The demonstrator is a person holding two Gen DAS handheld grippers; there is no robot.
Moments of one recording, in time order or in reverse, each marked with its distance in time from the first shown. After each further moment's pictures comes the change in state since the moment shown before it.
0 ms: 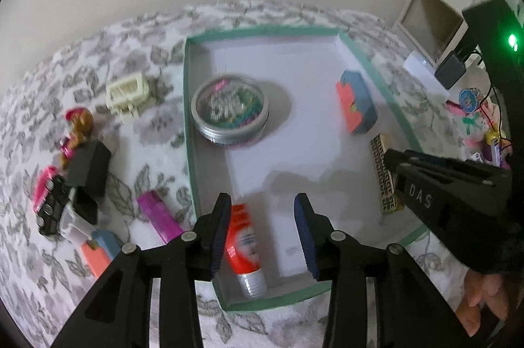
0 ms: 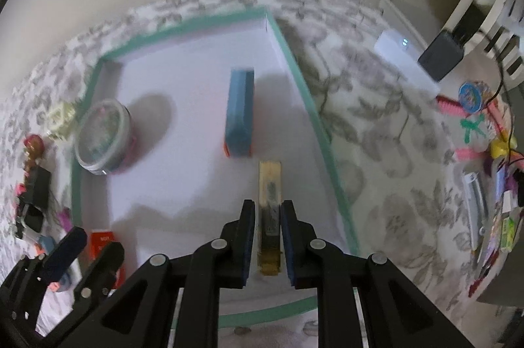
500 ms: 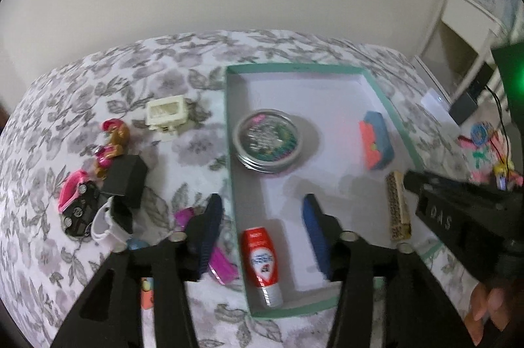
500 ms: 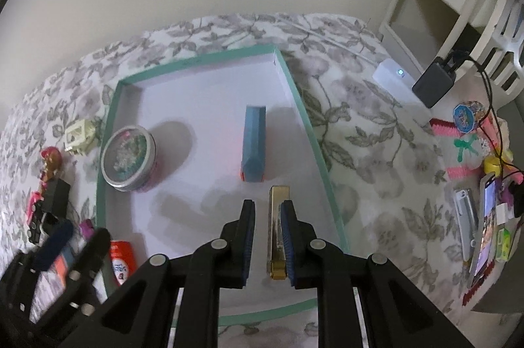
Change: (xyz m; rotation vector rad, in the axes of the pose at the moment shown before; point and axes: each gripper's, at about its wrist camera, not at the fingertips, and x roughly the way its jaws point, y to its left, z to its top) left arm -0.020 0.027 0.004 -0.108 -0.094 0.070; right arm -0.021 0.006 0.004 -0.018 -0.063 0.015
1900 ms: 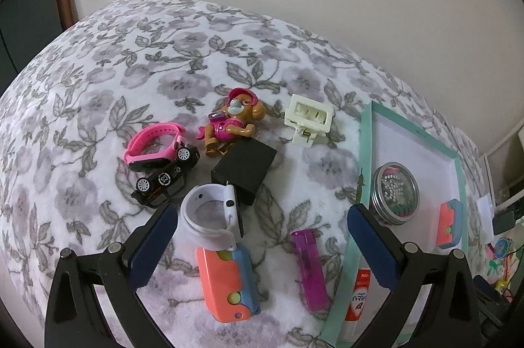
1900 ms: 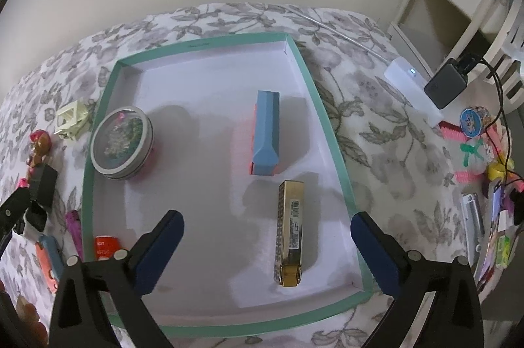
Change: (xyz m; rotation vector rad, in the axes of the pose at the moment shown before) left arm 0.003 0.111 -0.004 -0.442 -0.022 0.143; right arm 0.018 0.012 -0.006 -0.046 -0.001 -0.023
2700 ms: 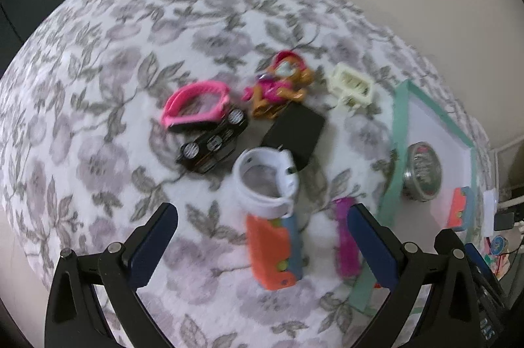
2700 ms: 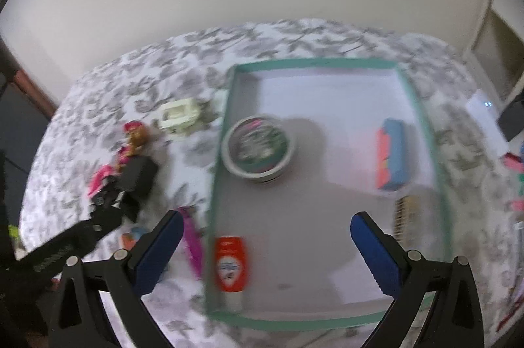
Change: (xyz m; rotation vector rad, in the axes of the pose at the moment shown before) left arm 0.007 0.041 0.002 -0.072 0.229 0.050; right arm -0.032 0.074 0.001 -0.111 -0.035 0.319
